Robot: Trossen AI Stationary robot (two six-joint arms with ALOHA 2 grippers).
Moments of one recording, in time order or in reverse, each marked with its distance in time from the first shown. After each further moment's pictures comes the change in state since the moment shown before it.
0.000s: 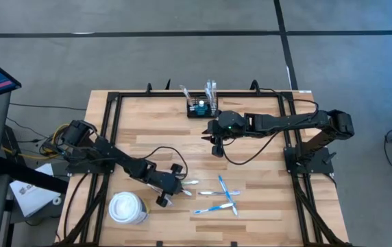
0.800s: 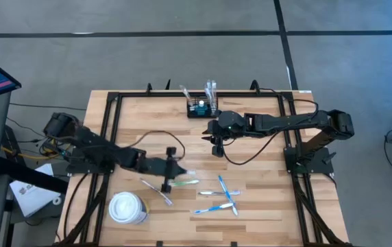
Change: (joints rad) left arm 0.073 -0.240 -0.042 0.020 -0.202 -0.043; right arm 0.000 0.000 0.000 -0.008 0.000 0.000
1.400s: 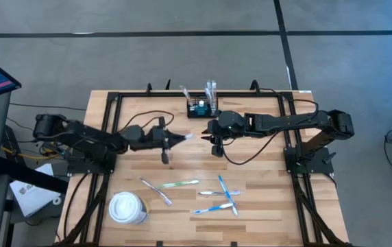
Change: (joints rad) left arm 0.347 -0.171 -0.269 0.736 0.202 -0.002; right arm 0.000 0.000 0.000 0.017 0.000 0.008
